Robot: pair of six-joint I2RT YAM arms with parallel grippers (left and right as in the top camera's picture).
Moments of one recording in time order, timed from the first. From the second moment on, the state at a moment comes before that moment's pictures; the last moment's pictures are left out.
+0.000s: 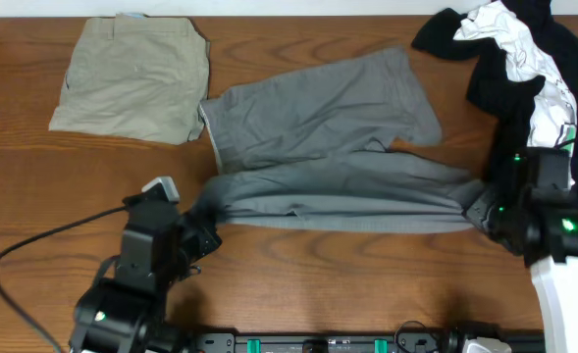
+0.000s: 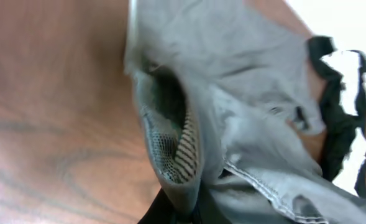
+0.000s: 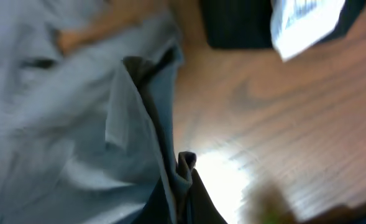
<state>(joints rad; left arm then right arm) -0.29 0.65 0.73 -0.82 0.06 -0.83 -0.10 1.02 1.00 -1.12 0.03 0.61</state>
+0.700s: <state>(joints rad) -0.29 0.65 1.00 -1.08 0.01 -0.73 -0.10 0.82 1.06 -1.15 -0.04 0.55</state>
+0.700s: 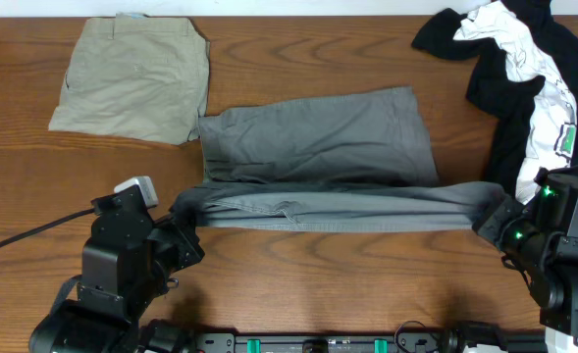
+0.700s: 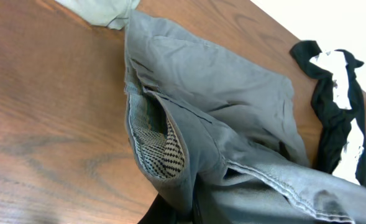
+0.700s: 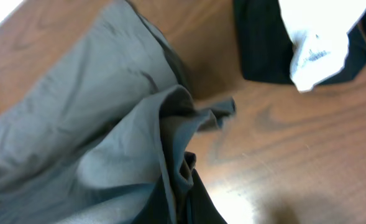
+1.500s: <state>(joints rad) -0.30 1.26 0.99 -0.59 -0.24 -0.75 -0.08 1.45 1.07 -0.58 -0.12 0.49</state>
